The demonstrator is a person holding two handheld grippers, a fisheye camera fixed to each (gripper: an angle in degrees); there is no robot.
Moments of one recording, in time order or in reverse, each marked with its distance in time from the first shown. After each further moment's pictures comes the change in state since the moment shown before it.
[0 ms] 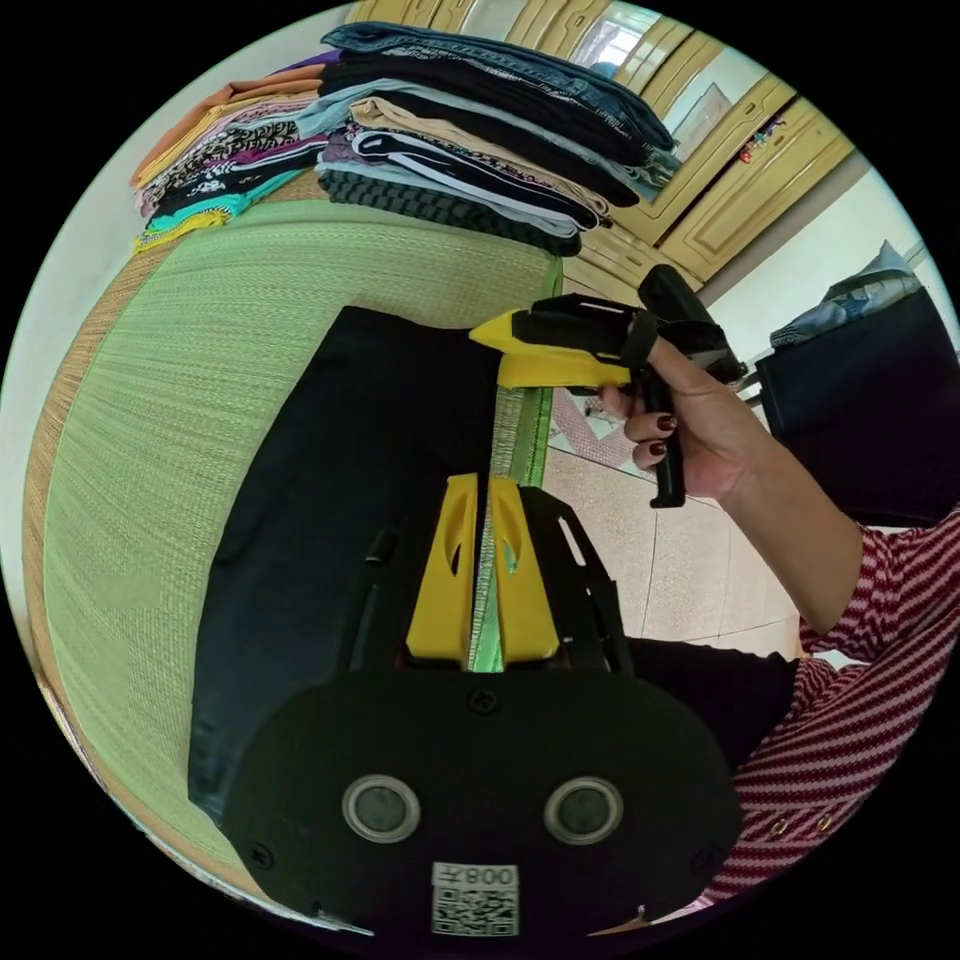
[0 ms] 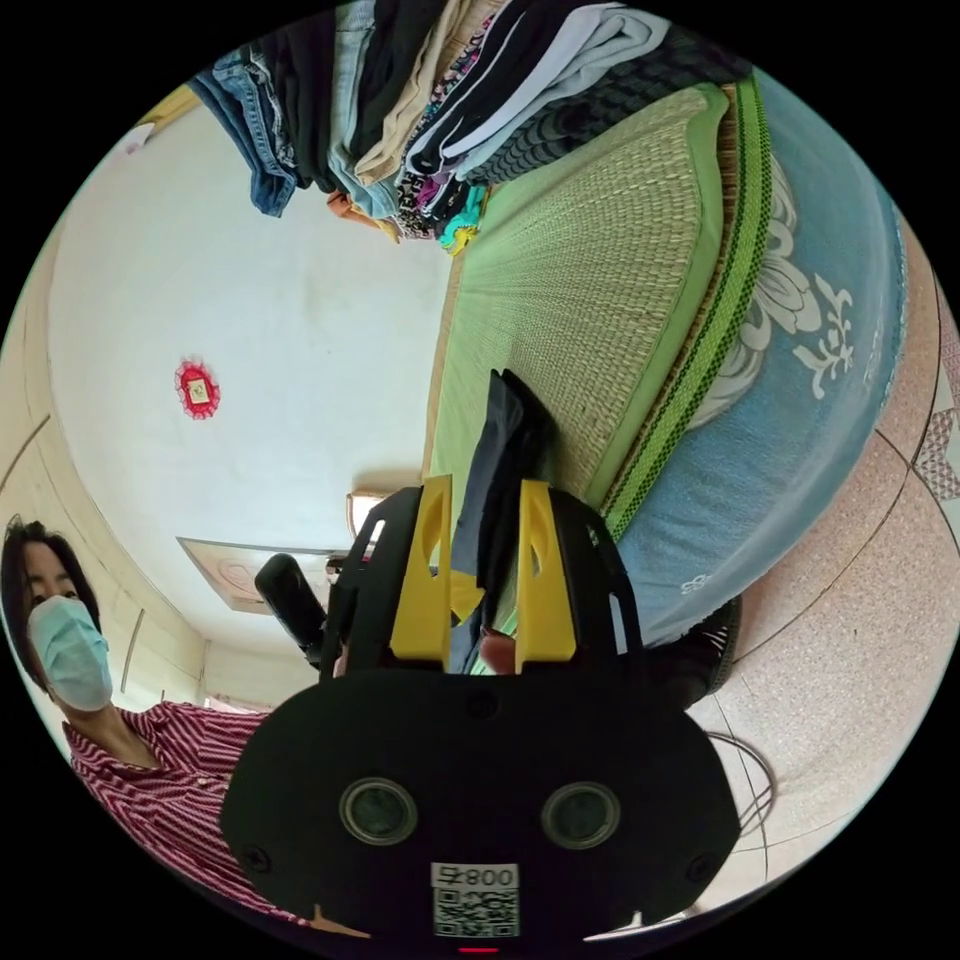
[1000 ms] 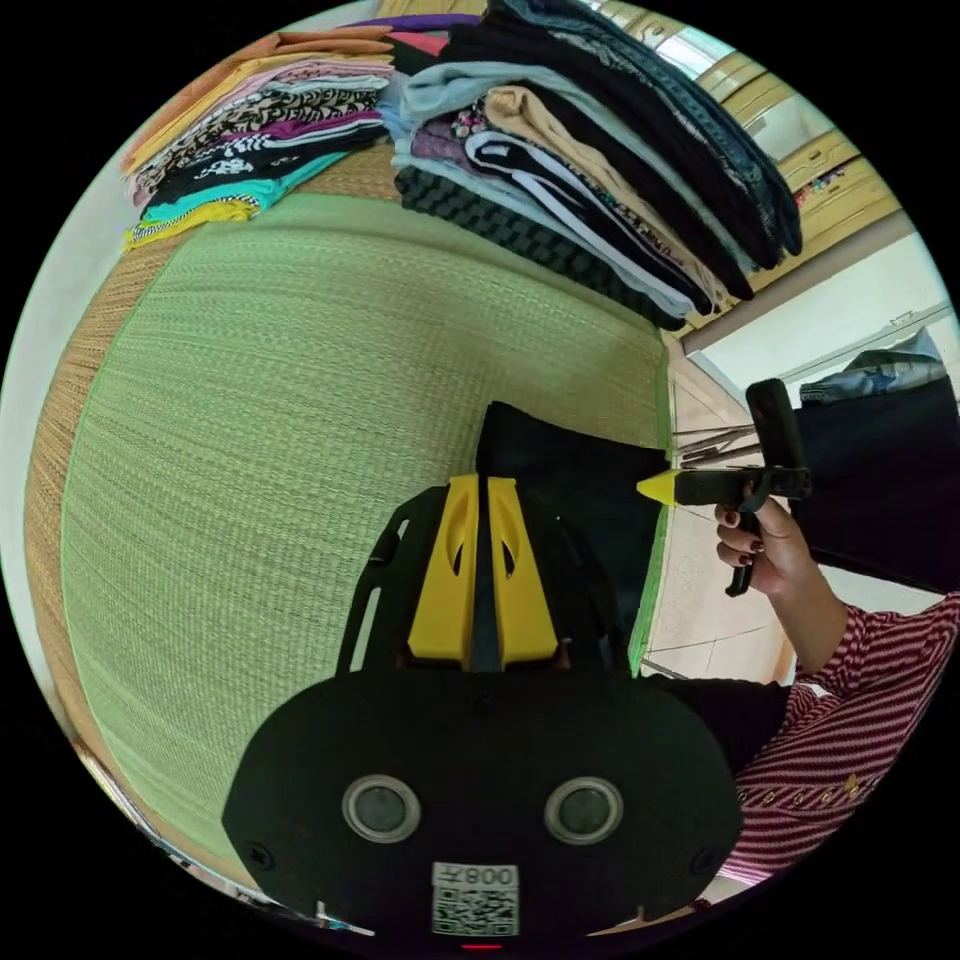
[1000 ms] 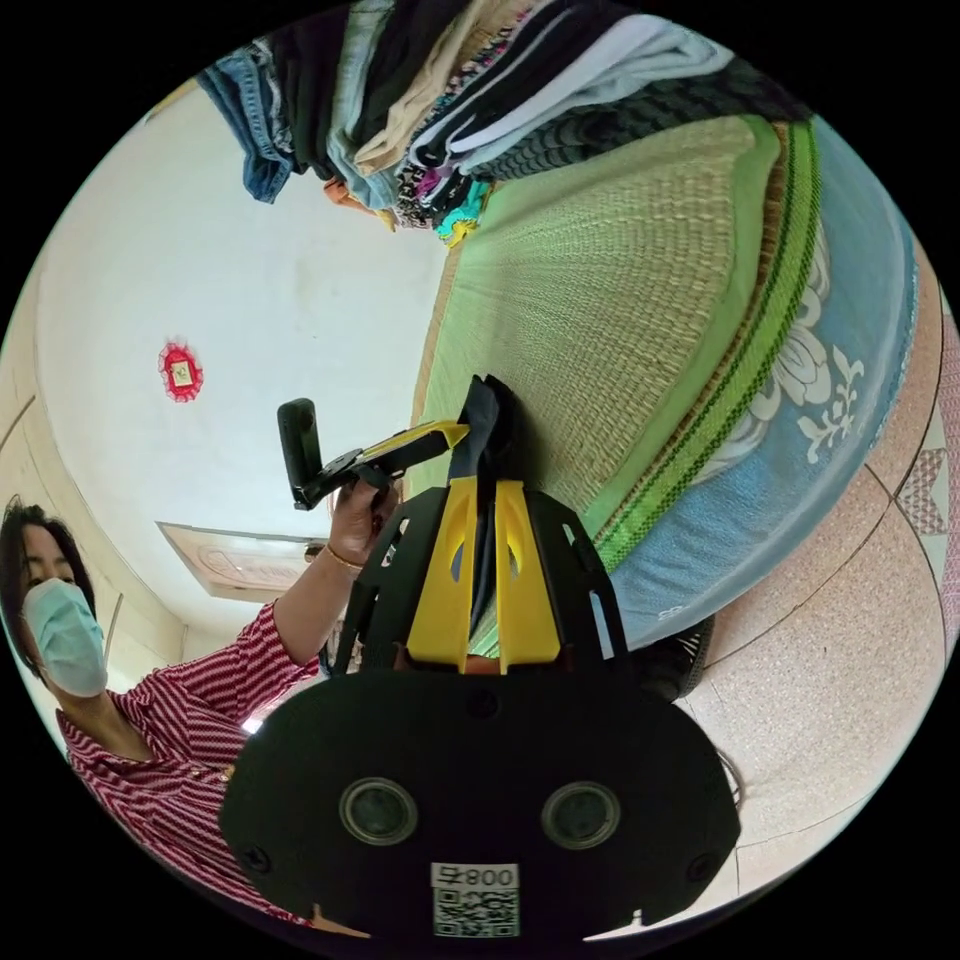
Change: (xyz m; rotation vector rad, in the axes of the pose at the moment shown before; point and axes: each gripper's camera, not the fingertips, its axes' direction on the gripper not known) left arm -0.146 -0.045 -0.063 -0.047 0.002 -0.025; right arm -0.083 -0.007 0.070 -0.024 0.061 -0.078
